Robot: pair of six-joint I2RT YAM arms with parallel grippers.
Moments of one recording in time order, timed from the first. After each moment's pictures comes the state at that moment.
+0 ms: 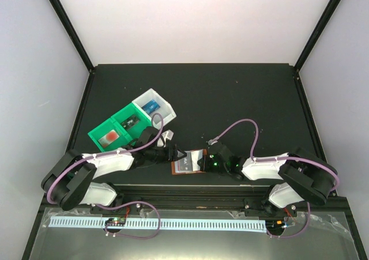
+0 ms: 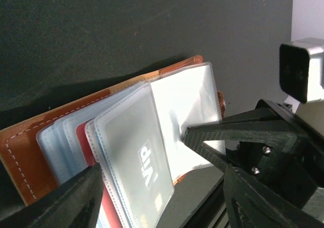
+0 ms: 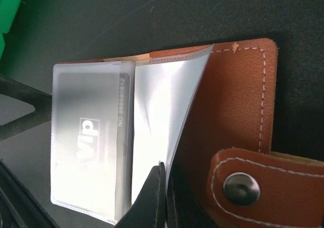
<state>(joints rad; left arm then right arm) -0.62 1.34 0.42 0.14 0.55 -0.83 0.95 1.44 0.39 0.26 -0.09 0.95</state>
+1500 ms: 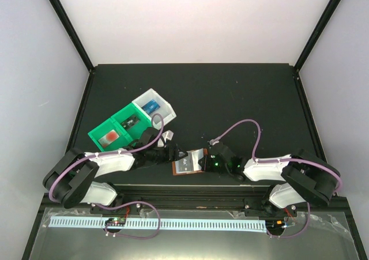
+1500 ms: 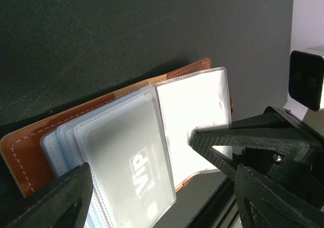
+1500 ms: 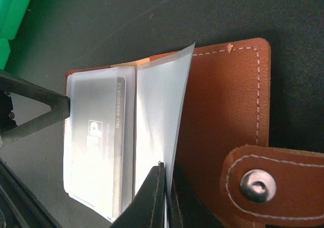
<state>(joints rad) -0.63 1.35 0.41 0.18 0.53 -0.86 0.95 1.41 0.37 0.27 -0.07 0.96</state>
